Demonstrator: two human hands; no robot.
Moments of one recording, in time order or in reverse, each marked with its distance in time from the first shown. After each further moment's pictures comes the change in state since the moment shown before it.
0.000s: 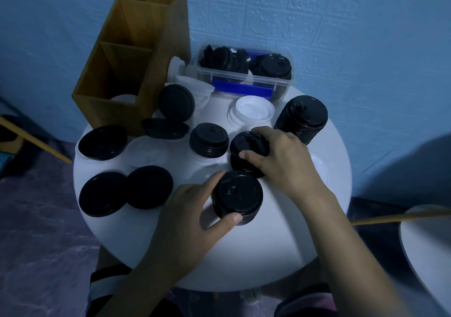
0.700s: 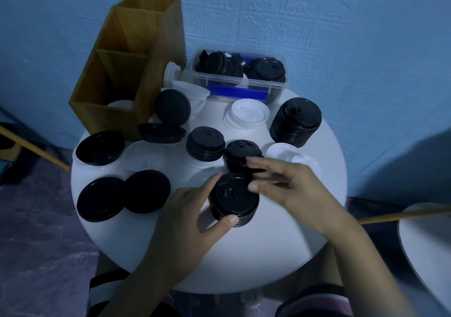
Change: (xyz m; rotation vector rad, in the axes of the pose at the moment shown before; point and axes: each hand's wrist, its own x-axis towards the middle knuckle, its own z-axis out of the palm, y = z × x) left_hand 0.000 0.001 -0.001 0.017 -0.006 0.027; right_hand -0.049 0.029 -0.009 0.584 -0.246 -0.032
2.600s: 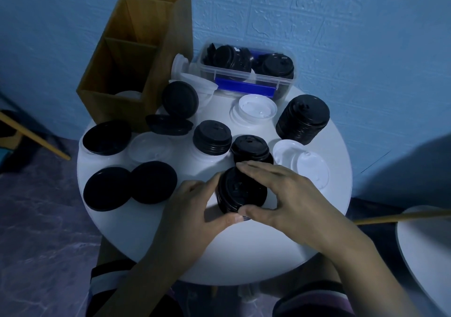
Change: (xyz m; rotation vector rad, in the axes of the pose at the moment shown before) left_hand 0.002 -0.003 -0.001 -0.027 -0.042 -0.034; right_hand -0.016 -0.025 0.016 -0.599 -0.114 -0.180
